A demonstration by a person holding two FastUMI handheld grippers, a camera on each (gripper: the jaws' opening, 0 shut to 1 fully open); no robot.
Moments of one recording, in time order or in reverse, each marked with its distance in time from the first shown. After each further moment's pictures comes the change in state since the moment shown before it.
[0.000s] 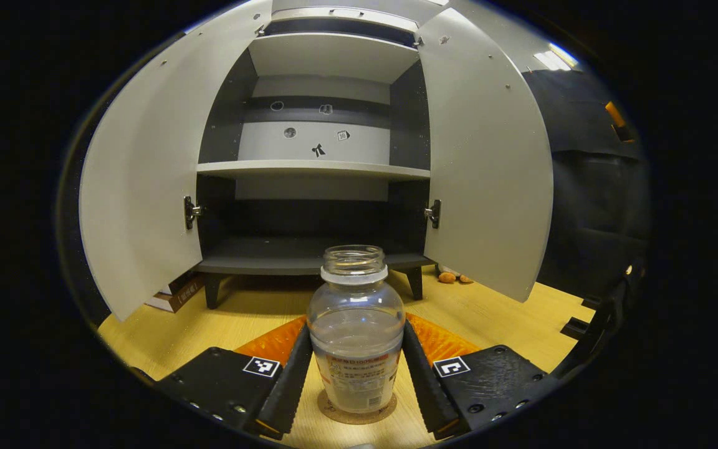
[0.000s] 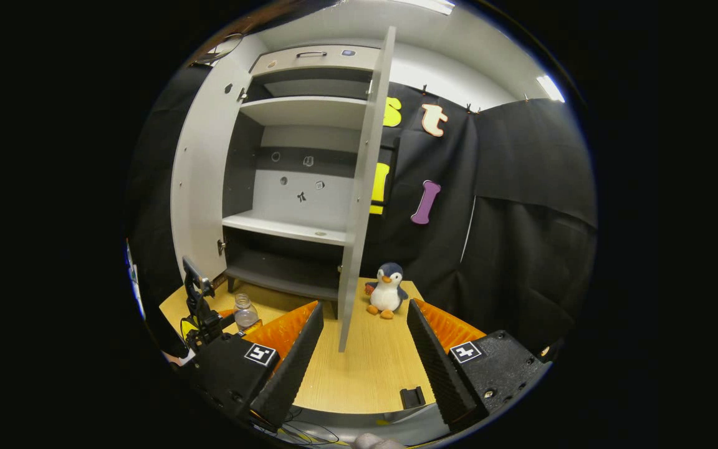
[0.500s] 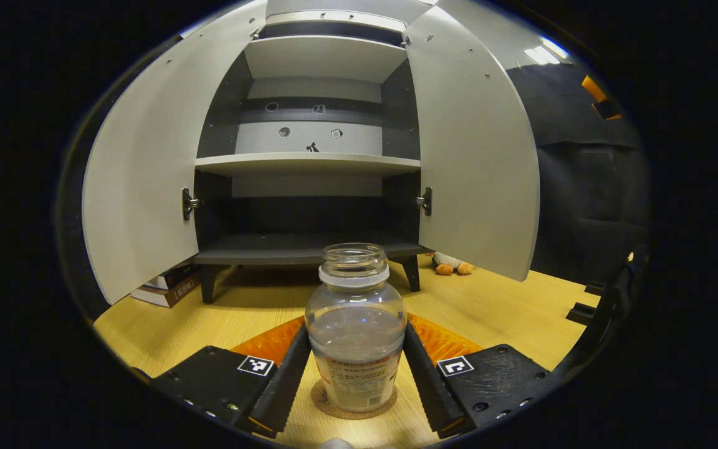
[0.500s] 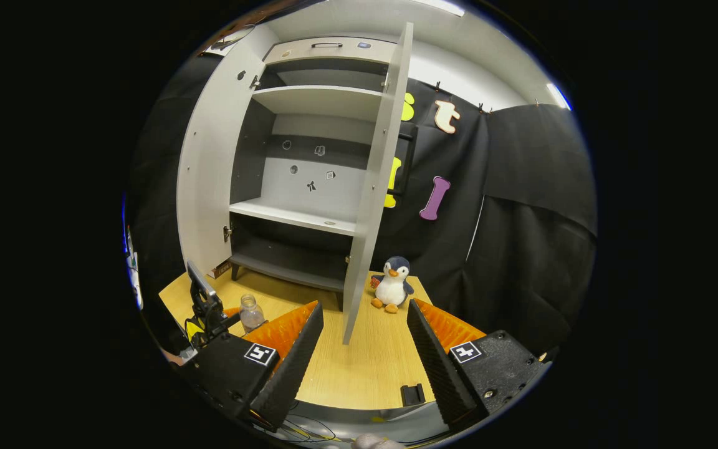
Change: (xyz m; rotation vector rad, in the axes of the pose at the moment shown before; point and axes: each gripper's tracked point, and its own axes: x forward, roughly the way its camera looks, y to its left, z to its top) left arm -0.005 -0.002 -0.026 0.038 0.009 -0.003; right arm -0.003 0.008 -0.002 -0.027 0.017 0.022
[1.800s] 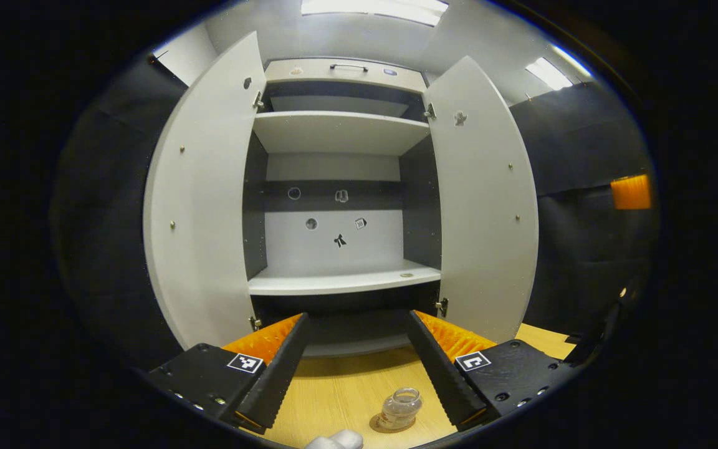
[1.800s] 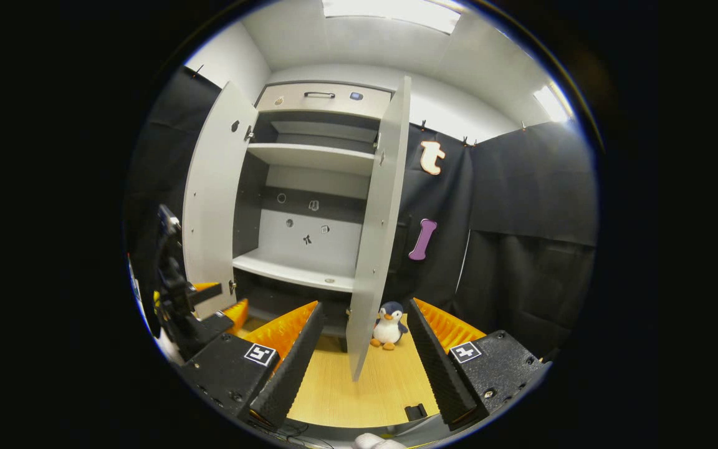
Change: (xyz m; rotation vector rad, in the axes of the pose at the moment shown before) left arm -0.102 0.069 0.252 0.031 -0.199 0.069; right arm -0.061 0.024 0.115 0.065 -0.204 -0.073
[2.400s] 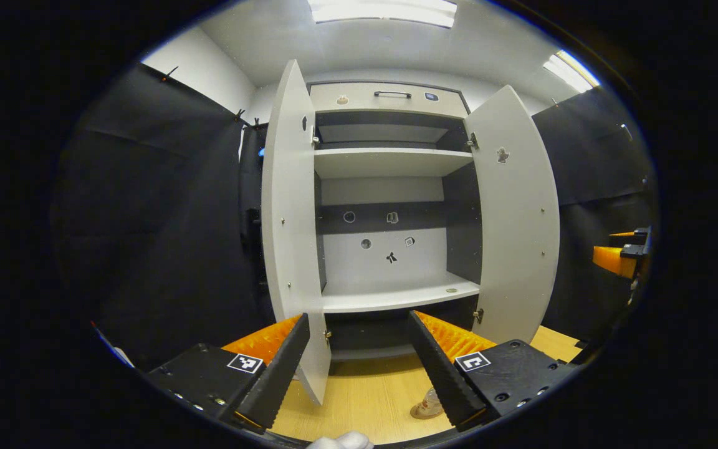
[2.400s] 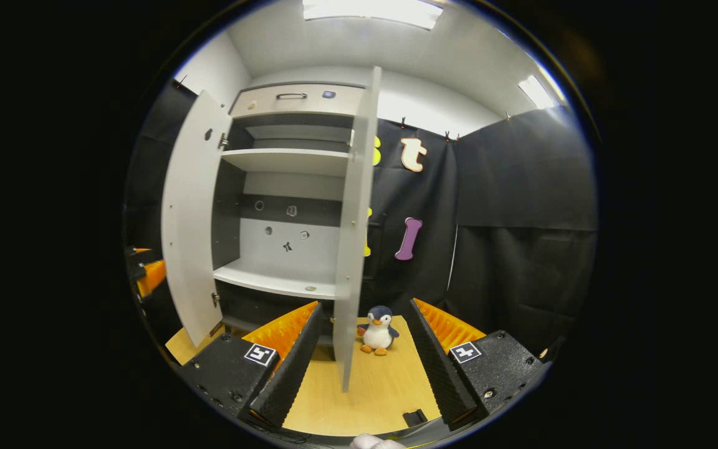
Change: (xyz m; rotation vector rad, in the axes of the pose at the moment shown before) left arm -0.080 0.072 0.067 0.034 0.018 0.194; right arm 0.061 -0.058 -0.007 0.062 0.009 -0.068
